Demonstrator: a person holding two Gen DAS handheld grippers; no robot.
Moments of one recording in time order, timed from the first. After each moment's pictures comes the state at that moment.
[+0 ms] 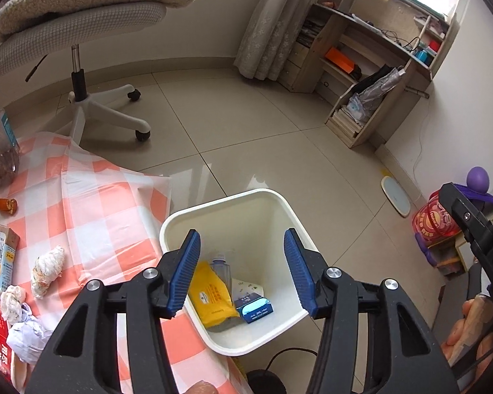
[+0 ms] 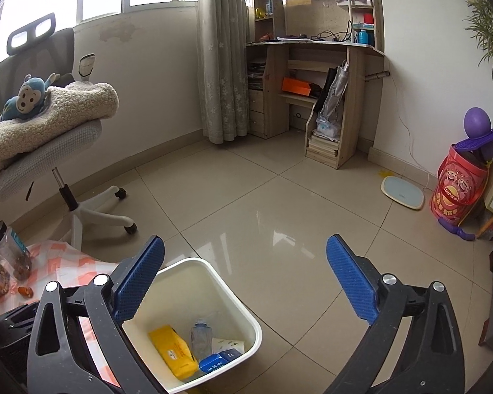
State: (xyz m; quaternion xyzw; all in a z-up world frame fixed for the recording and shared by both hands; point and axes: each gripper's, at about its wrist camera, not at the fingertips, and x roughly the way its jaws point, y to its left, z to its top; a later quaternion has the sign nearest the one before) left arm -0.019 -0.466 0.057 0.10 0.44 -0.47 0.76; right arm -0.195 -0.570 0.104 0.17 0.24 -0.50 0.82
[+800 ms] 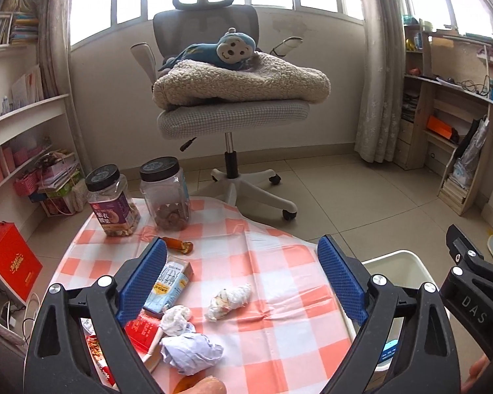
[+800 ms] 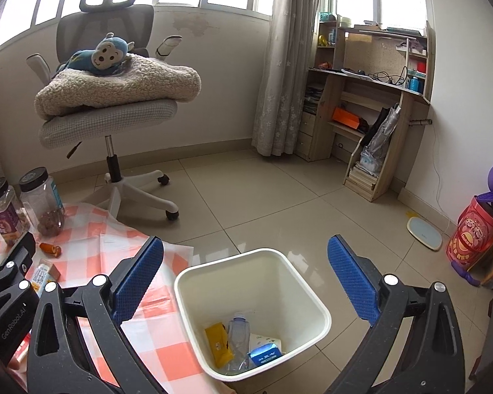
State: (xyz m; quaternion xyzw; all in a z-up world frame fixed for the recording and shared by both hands) left arm -0.005 -0.317 0.099 0.11 0.24 -0.23 0.94; right arm -0.111 -0.448 0.099 0.08 0.25 -0.43 0.86
